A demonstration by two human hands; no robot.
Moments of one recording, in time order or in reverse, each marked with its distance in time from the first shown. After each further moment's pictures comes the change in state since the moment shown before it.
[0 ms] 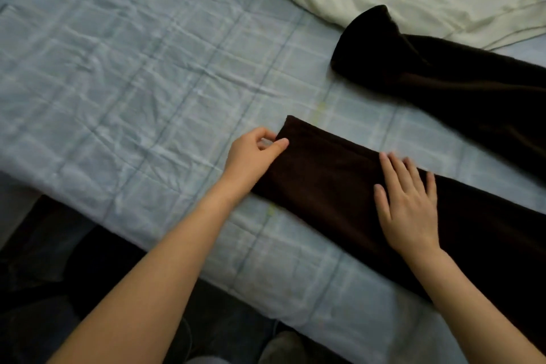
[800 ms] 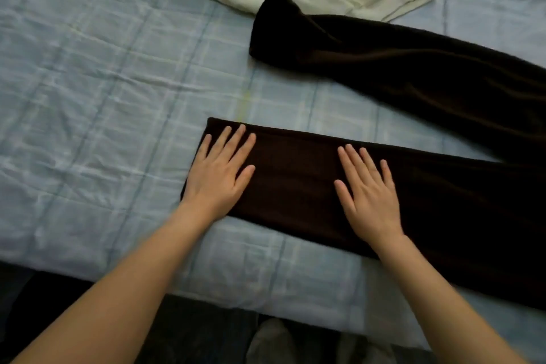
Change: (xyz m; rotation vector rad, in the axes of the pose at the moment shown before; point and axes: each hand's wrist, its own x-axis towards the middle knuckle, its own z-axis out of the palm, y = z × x) left_hand -0.024 -0.025 0.045 1.001 -0.154 0.646; right_hand -0.048 0.048 0.003 -0.043 -0.038 0.074
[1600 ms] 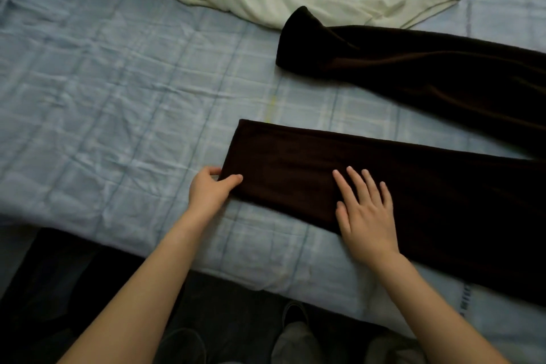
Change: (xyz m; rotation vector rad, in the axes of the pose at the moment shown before) left_hand -0.051 -0.005 -0.049 -0.936 0.043 -0.921; right_hand -0.044 -0.050 -0.004 0.054 -0.085 -0.016
